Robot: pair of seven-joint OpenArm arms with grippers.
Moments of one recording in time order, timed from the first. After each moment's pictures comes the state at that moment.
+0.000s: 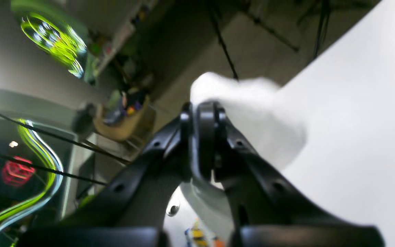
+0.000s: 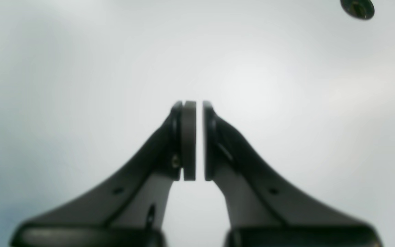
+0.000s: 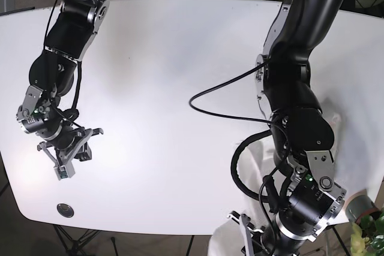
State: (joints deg) left arm -52.2 3.9 1.6 101.2 3.9 -40.4 65.6; right arm 22.7 9.8 23.4 89.6 14.6 35.8 -62.8
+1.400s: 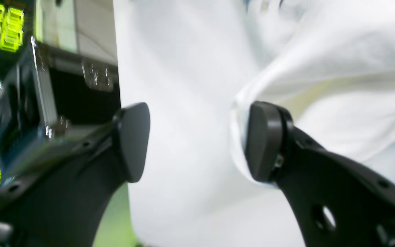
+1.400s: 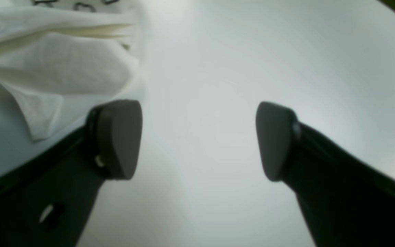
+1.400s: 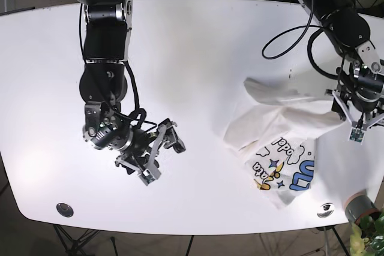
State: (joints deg) left arm -8.6 -13.6 -29.4 113.8 3.2 -40.1 69.6; right arm 24.5 -0.4 3.3 83.4 14.6 35.6 -56.2
